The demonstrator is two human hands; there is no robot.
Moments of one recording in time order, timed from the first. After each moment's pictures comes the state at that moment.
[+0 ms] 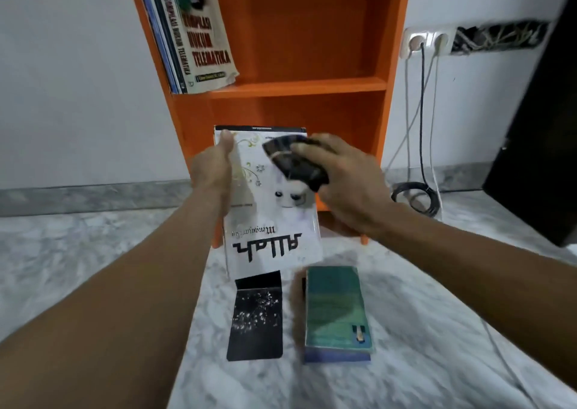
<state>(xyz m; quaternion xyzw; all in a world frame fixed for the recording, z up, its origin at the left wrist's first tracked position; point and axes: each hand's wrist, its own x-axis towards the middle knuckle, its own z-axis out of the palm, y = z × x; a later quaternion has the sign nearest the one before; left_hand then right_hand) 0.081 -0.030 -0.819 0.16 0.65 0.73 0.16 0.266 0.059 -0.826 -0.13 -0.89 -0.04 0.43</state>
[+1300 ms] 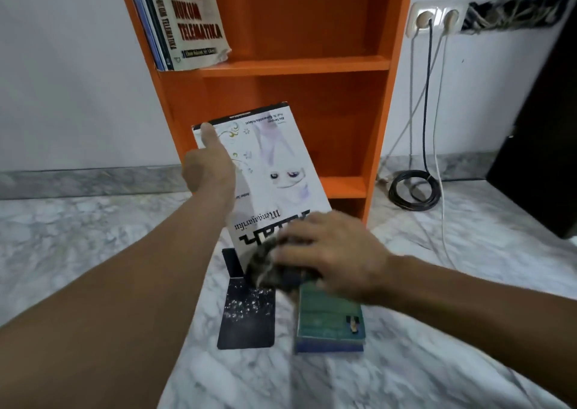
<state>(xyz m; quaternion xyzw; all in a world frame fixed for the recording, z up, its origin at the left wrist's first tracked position) 0.097 -0.009 -0.835 0.05 0.75 0.66 0.02 0.300 0.029 -0.888 0.09 -0.97 -0.05 0.24</state>
